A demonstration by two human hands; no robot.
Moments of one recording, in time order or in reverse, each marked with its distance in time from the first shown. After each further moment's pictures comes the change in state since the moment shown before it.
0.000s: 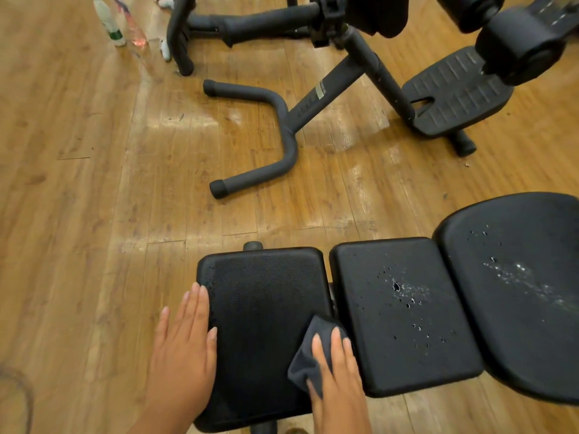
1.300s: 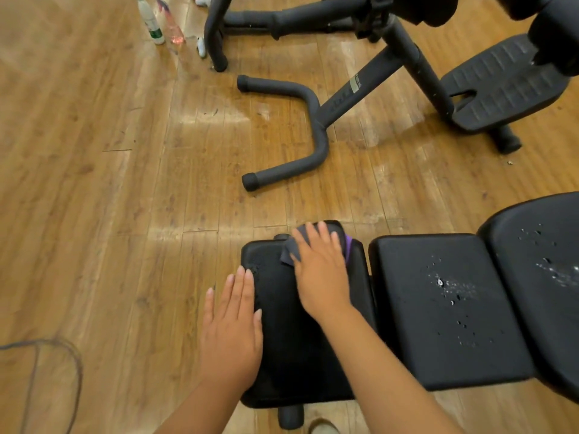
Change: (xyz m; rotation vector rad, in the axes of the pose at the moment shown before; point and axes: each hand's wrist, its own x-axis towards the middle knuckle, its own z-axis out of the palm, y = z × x) left_hand 0.001 0.005 -0.004 0.072 0.023 -0.038; right_hand 0.153 -0.085 -0.005 -0.128 -0.100 -0.135
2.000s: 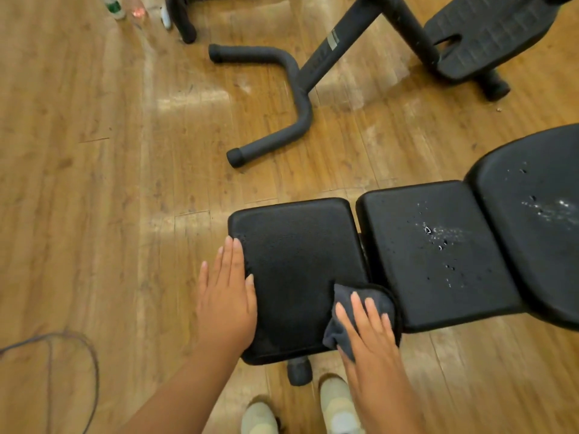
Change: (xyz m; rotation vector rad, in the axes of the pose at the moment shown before) left_hand -0.001 0.002 -0.004 -0.074 -0.057 0.003; right_hand -0.196 0.052 0.029 0.059 -0.058 0.054
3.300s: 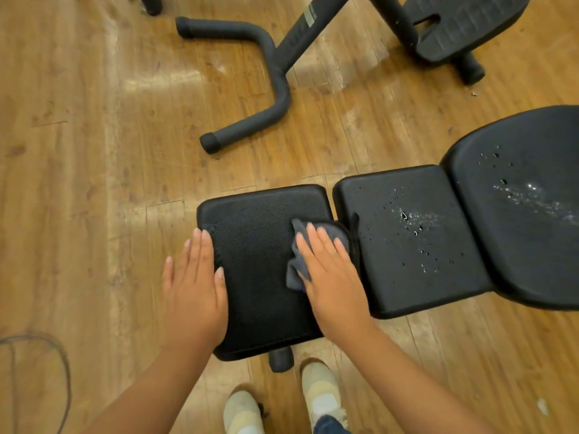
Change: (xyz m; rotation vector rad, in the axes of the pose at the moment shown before) left_hand -0.002 -0.002 0.002 -0.048 0.005 -0.002; right_hand 0.088 -0.006 -0.025 -0.104 0.009 -0.054
